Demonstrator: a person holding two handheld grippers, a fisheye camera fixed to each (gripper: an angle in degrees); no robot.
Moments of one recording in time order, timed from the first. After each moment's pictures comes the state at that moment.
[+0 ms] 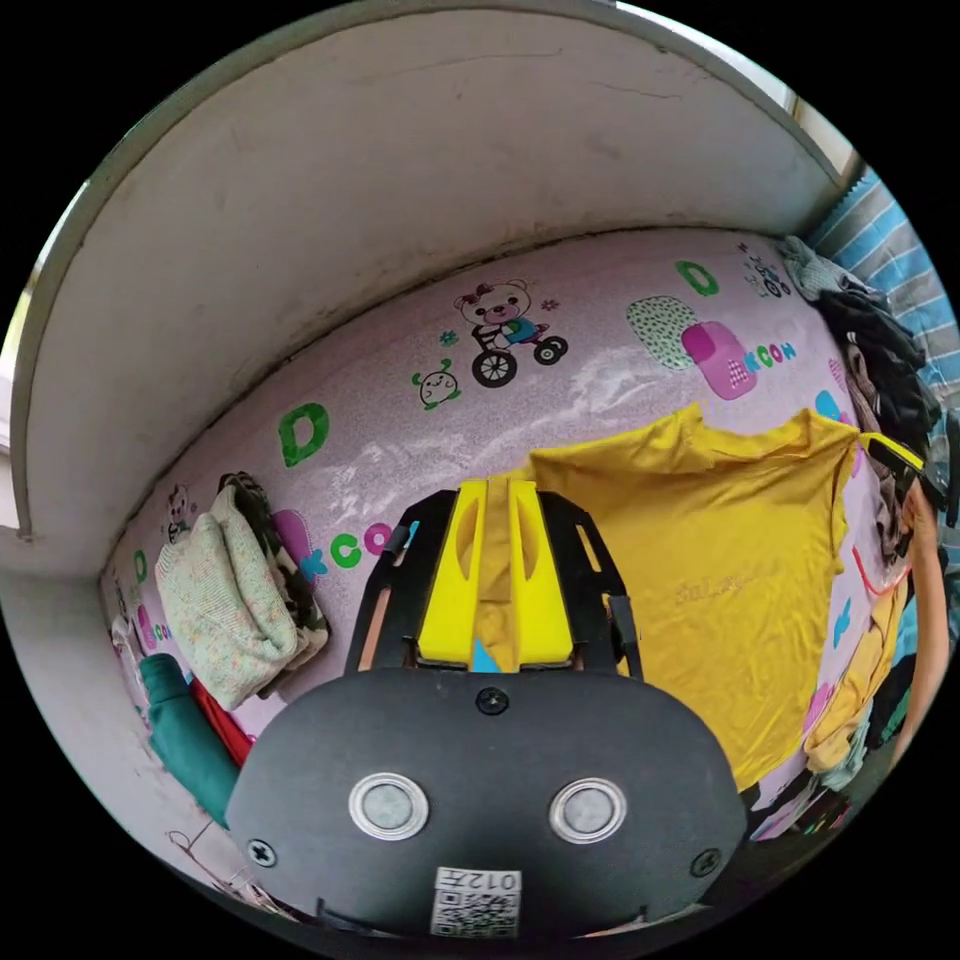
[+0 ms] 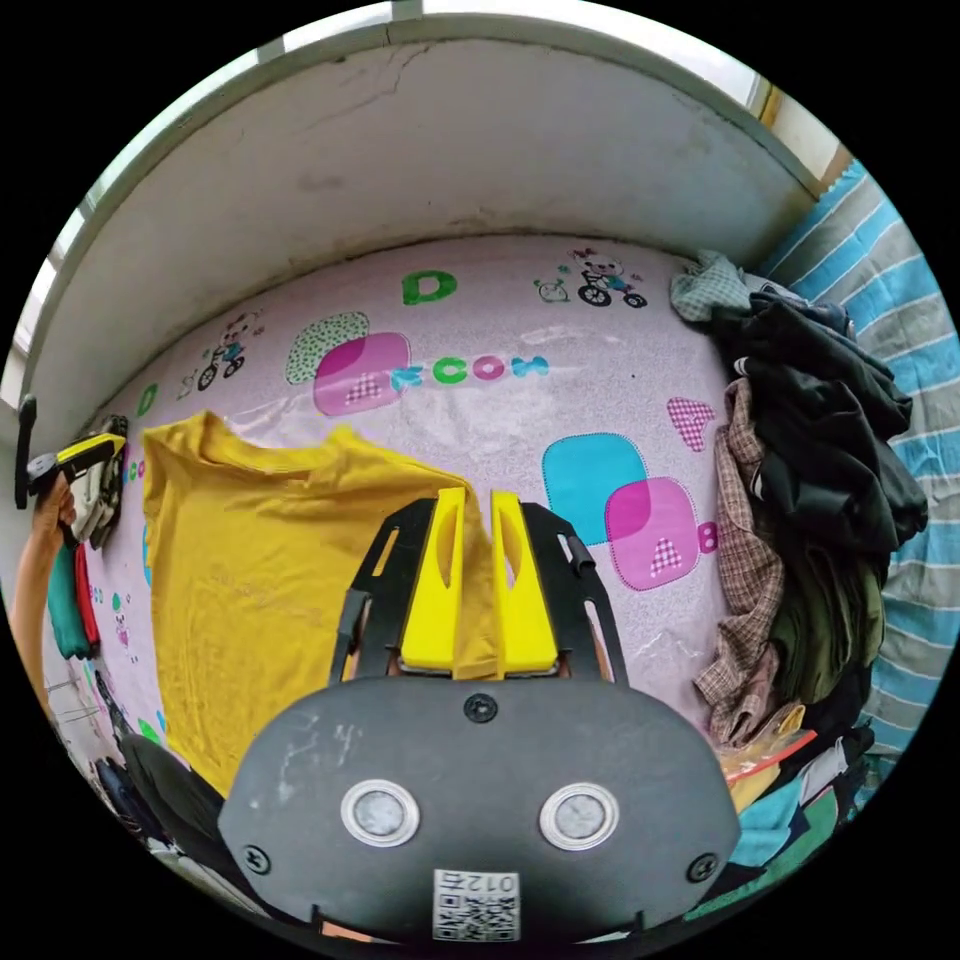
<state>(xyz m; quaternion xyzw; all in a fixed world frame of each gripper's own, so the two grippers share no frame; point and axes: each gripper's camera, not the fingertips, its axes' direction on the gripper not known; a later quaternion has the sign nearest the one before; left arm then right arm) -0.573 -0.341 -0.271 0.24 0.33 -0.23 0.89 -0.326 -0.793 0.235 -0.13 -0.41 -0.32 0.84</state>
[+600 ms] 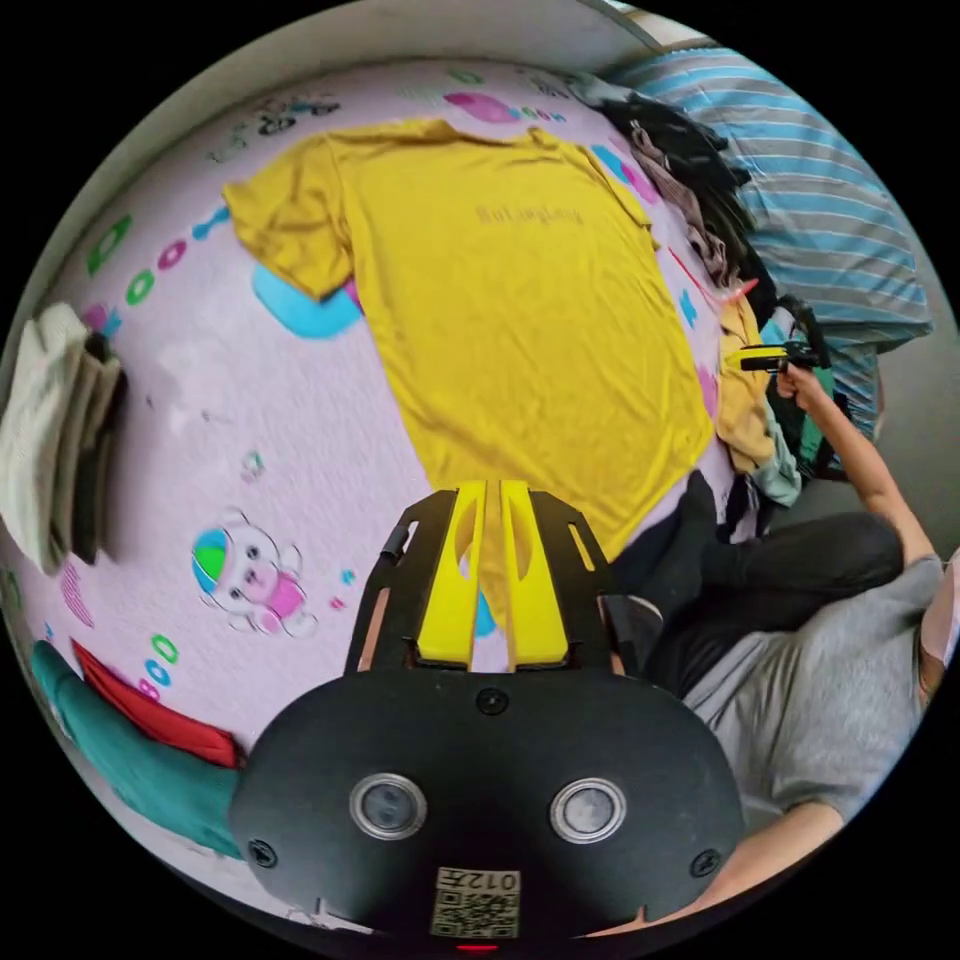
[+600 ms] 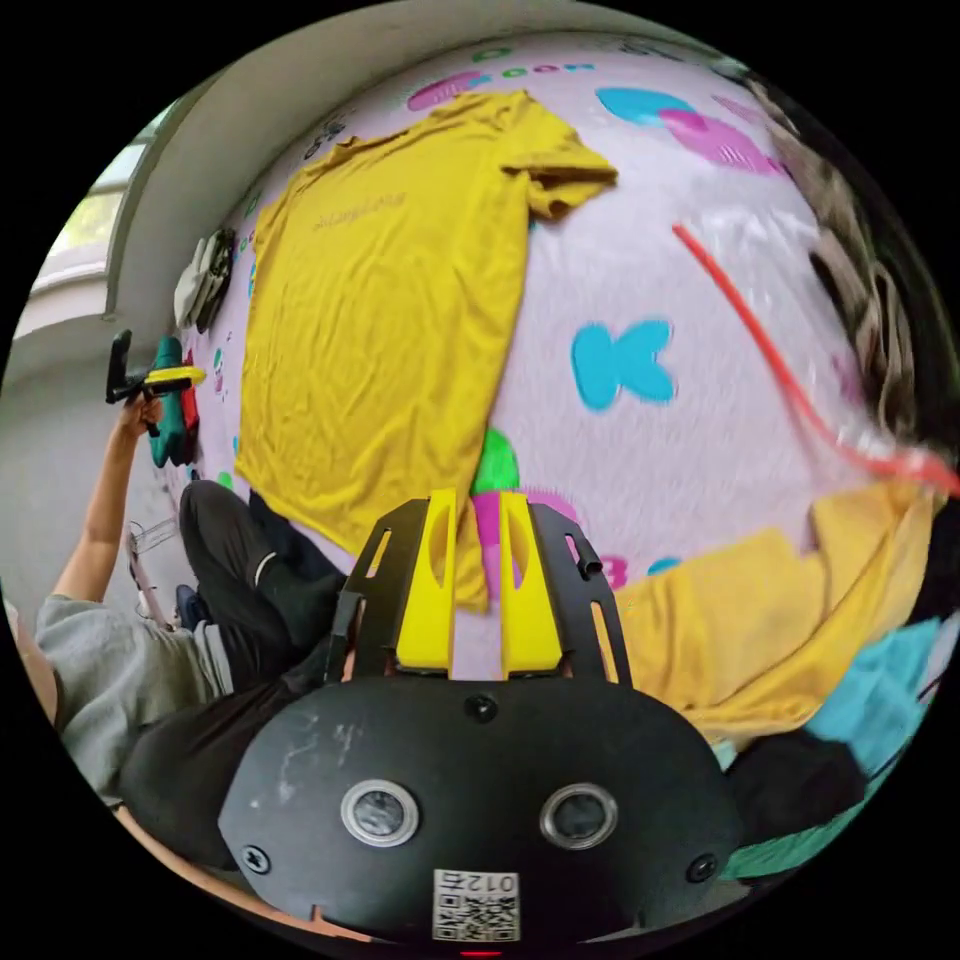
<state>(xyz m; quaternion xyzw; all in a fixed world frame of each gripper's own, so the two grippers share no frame) -0.560 -0.302 -0.122 0.19 0.54 0.07 0.82 -0.051 -0.699 0.393 -0.37 -0.50 -0.38 0.68</state>
